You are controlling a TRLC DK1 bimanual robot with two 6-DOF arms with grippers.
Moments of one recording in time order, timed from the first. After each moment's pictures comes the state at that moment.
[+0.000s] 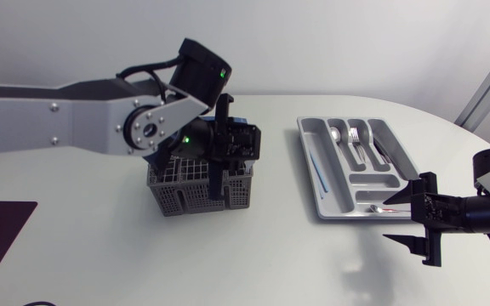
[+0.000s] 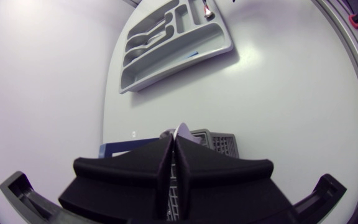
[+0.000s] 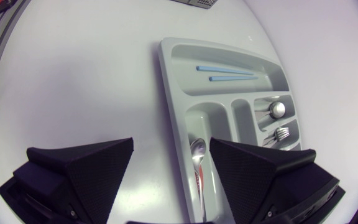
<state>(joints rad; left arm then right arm) -0.70 1.67 1.19 -0.29 0.03 1.13 -0.39 1.45 0.60 -0.38 -0.54 -1.73</state>
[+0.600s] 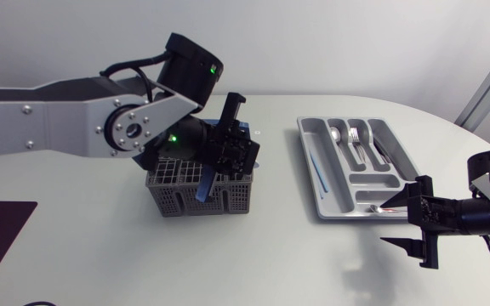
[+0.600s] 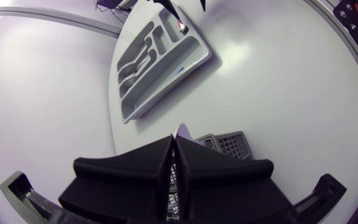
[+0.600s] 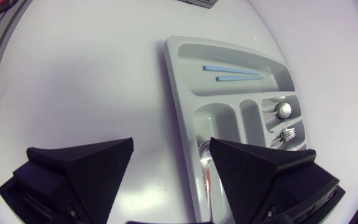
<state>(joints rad) -0.70 1.62 1.18 -0.32 0.14 1.40 -0.38 1.48 0.59 -0.37 -0.54 -1.73</state>
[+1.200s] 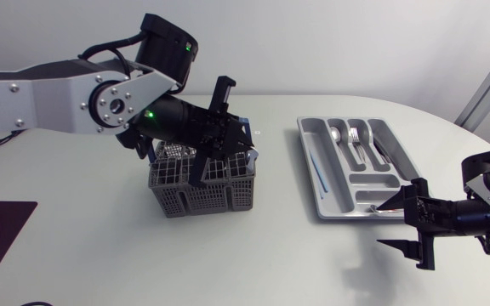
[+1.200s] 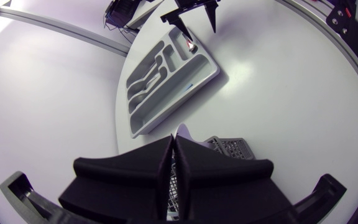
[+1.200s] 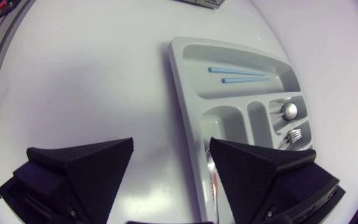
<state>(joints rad) -0.59 1.62 1.21 -0.32 0.37 1.46 -0.37 1.52 0.59 -0.37 -0.55 -1.71</state>
